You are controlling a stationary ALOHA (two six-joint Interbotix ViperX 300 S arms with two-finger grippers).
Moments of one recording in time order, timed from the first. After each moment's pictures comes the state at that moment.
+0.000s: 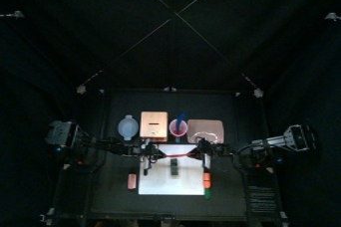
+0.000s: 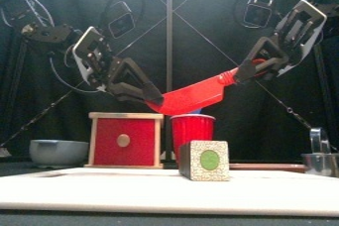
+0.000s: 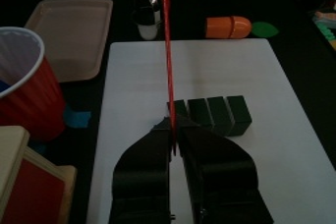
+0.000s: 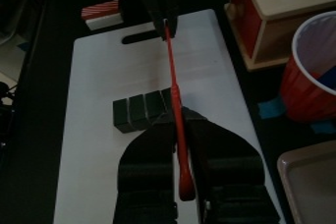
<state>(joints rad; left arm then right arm) -0.08 0.00 0.88 -0.10 -0.50 0.07 0.07 -0.40 1.03 0.28 -0.21 -0.06</state>
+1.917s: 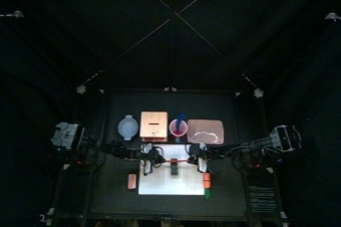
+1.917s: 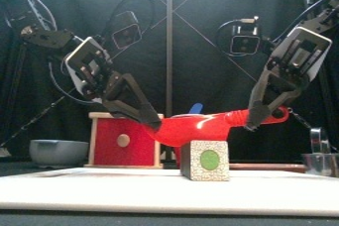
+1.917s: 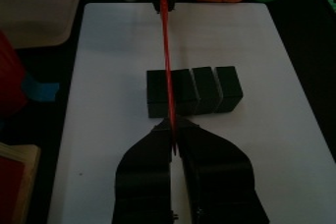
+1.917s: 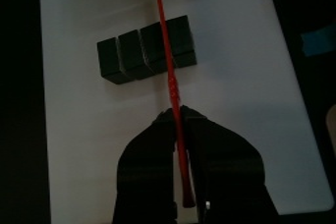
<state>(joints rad) -0.13 0.08 0.84 -0.15 -0.43 0.07 0.06 -0.20 0.96 0.36 -0.03 -0.06</state>
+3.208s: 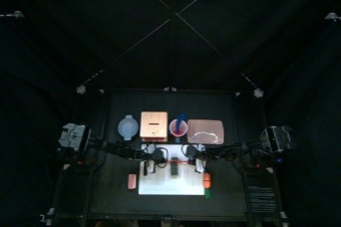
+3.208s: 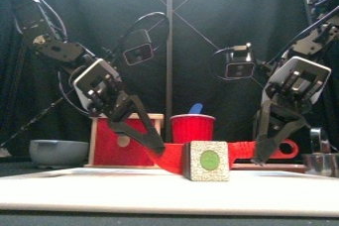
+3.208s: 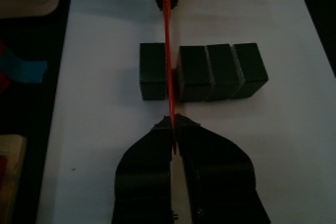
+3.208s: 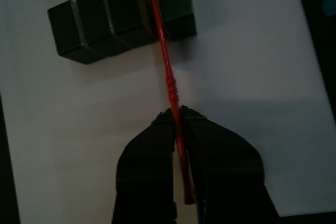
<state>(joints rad) -0.11 0.18 0.78 -0.15 -0.34 0.07 0.03 -0.06 0.94 0.38 -0.02 -0.06</state>
